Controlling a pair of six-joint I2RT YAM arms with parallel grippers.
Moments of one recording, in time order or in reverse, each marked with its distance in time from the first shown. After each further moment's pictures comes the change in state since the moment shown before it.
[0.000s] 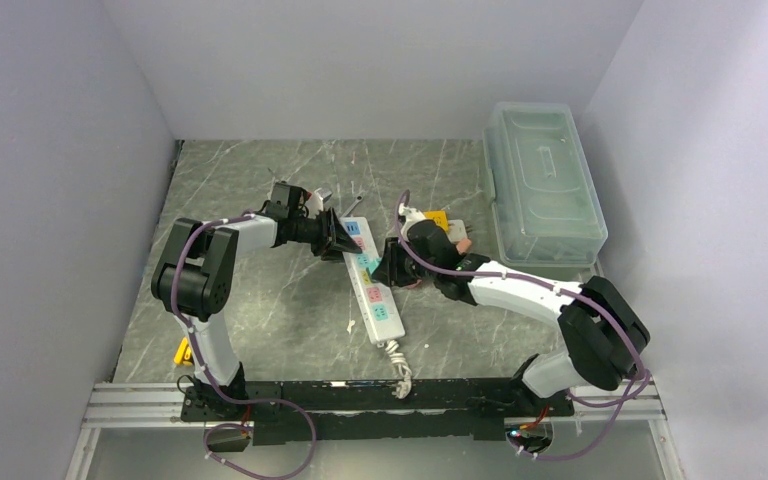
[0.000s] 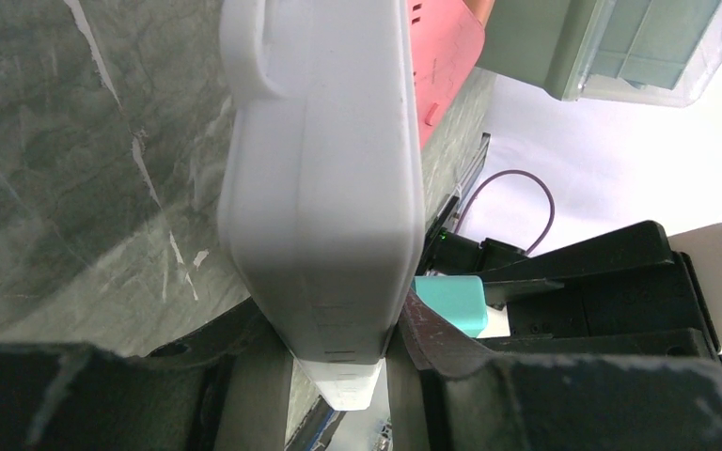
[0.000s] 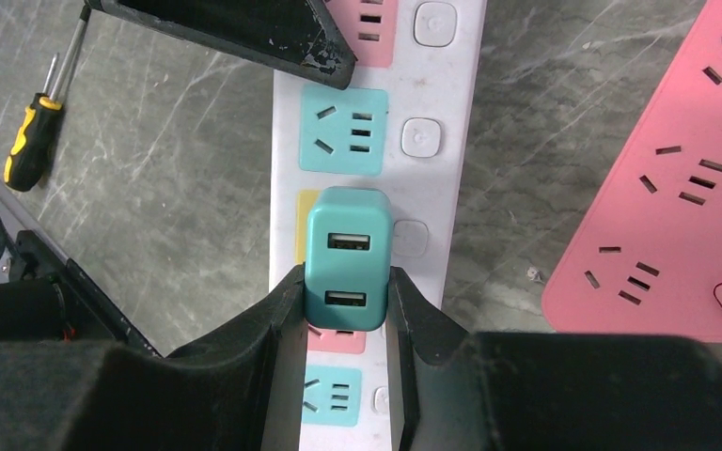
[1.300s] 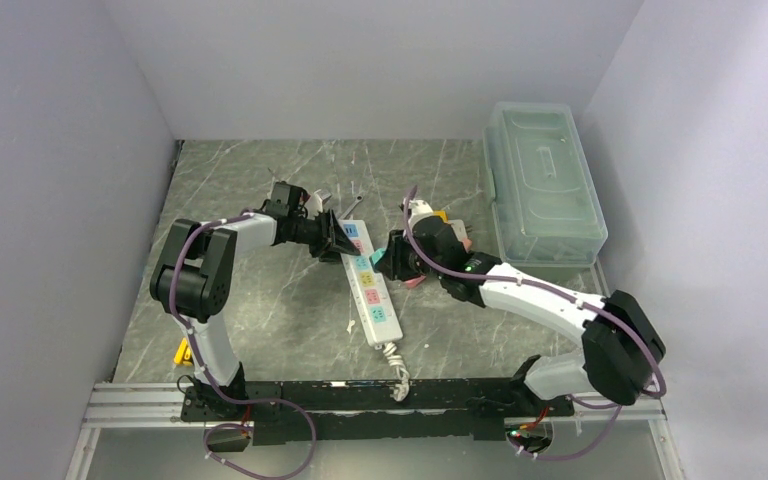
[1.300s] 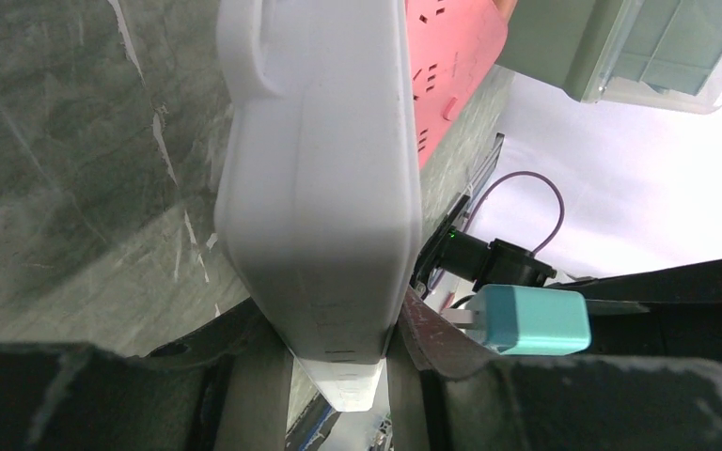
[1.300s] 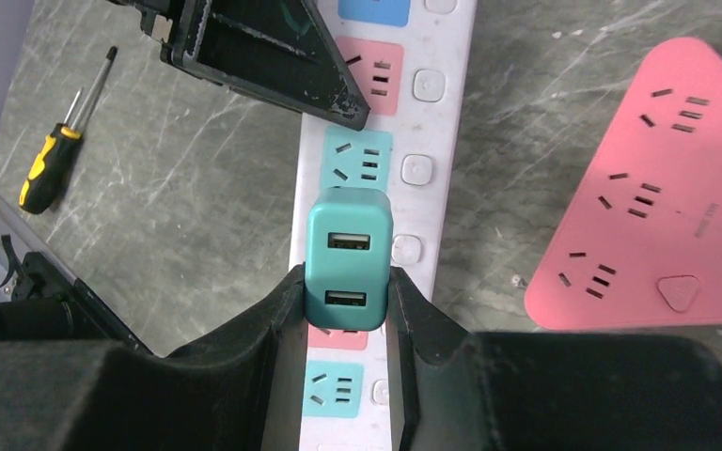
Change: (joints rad) left arm 0.000 -0.010 0.012 -0.080 -0.032 0.027; right arm 0.019 -0.079 0.031 -0.052 0.080 -0.026
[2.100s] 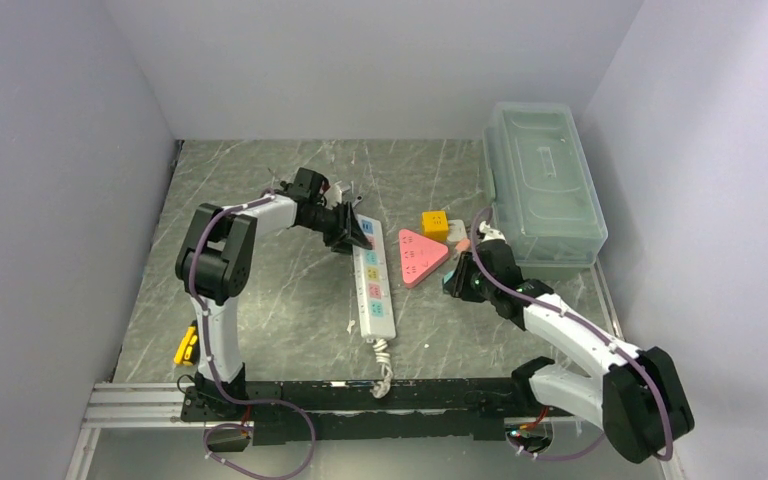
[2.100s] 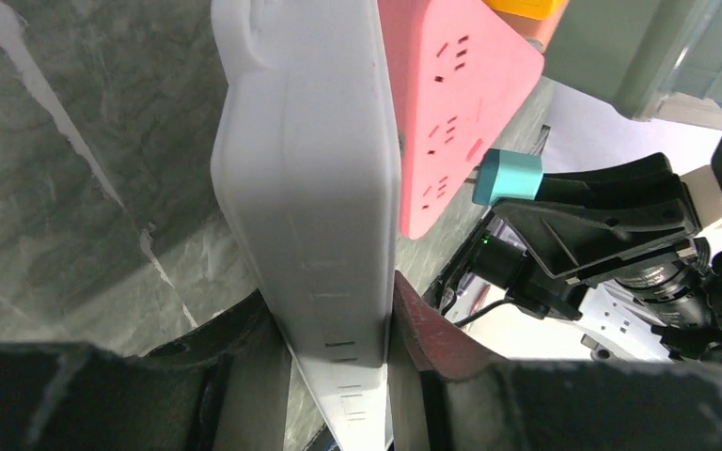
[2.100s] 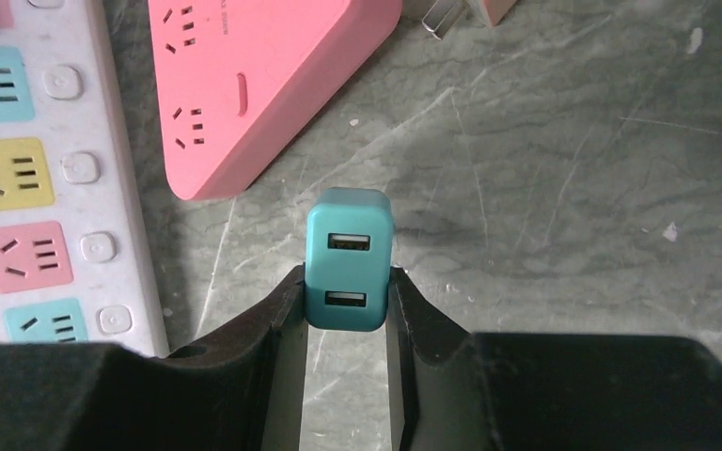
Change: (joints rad) left arm -0.058 0.161 0.260 -0.198 -0.058 0.108; right arm -0.346 -0.322 -0.343 -0.193 0.039 0.026
